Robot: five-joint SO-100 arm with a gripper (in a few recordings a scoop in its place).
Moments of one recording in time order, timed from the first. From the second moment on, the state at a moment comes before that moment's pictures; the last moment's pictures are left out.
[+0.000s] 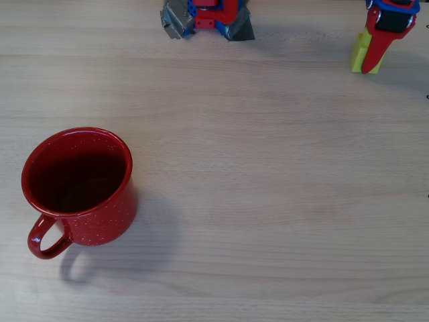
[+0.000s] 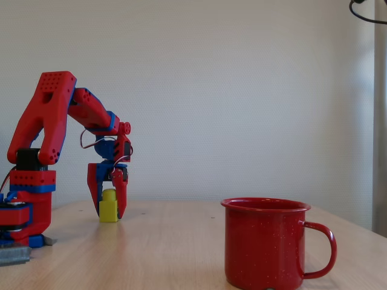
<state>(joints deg) -69.0 68.6 85.6 71.2 77.3</state>
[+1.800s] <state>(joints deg) -0.2 106.1 94.9 86.0 7.6</state>
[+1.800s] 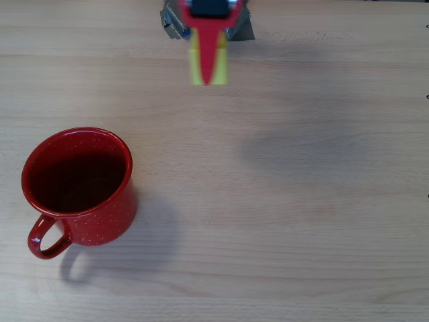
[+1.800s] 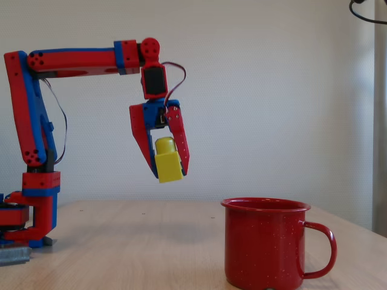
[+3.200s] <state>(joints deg) 18.8 56.9 29.8 88.2 -0.4</state>
